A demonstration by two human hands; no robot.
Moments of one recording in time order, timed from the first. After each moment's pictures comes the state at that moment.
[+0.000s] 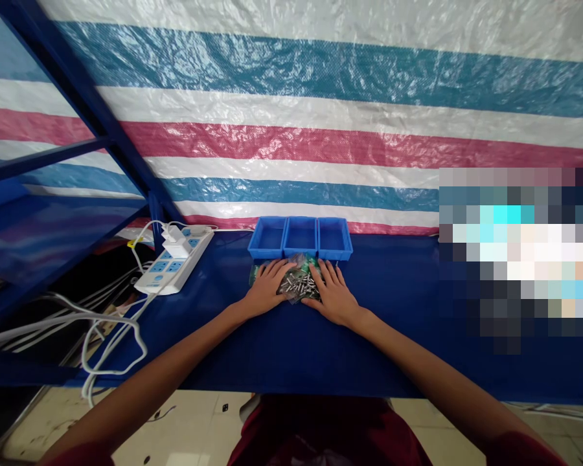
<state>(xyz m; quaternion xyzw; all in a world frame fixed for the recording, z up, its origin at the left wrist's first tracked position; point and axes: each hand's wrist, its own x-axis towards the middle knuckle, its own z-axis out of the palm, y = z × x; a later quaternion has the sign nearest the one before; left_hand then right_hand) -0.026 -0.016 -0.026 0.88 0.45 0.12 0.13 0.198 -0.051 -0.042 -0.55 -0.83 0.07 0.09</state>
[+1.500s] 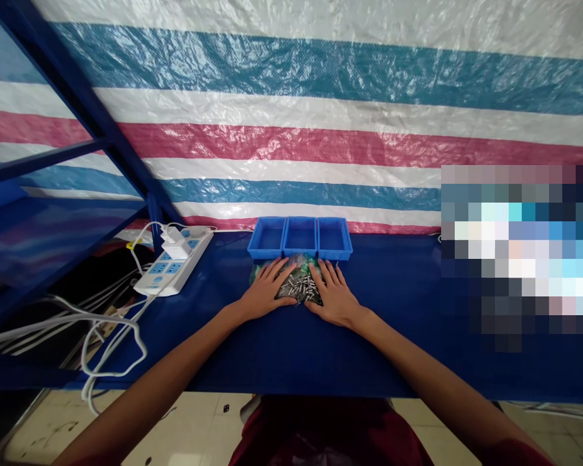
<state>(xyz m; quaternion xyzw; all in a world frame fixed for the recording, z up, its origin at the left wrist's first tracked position) -0.032 -0.018 -0.024 0.89 0.42 0.09 0.12 0.200 -0.054 -0.035 -0.54 -0.83 0.05 0.07</state>
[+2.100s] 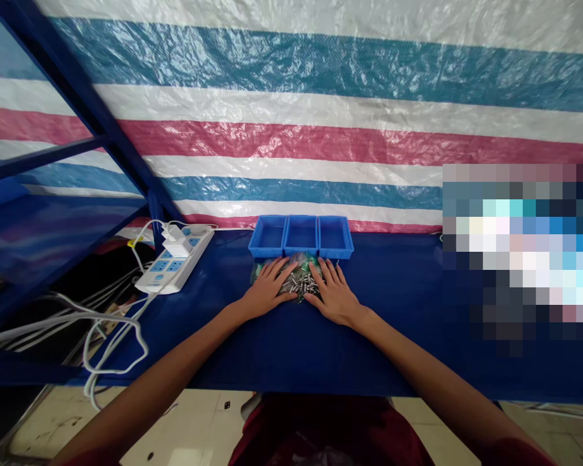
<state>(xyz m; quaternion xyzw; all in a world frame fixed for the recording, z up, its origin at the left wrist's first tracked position) -0.033 -0.015 -0.034 0.89 0.42 0.12 0.11 0.199 -0.054 -0.035 -0.54 -0.83 0.07 0.09</state>
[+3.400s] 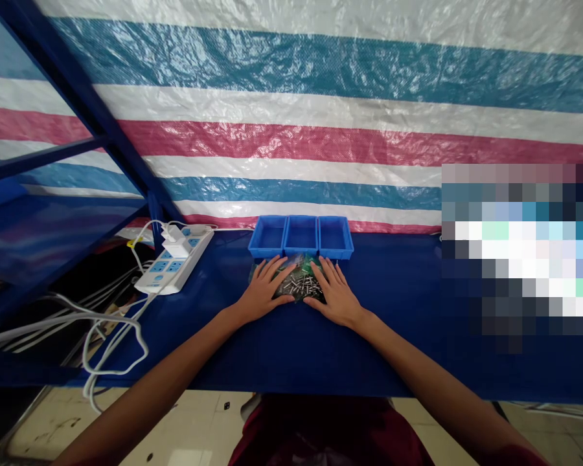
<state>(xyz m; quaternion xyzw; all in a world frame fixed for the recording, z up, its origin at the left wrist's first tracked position) -0.038 -0.025 -0.025 0.90 0.40 0.15 0.04 0.204 -0.056 -0.038 -0.51 -0.84 0.06 0.17</state>
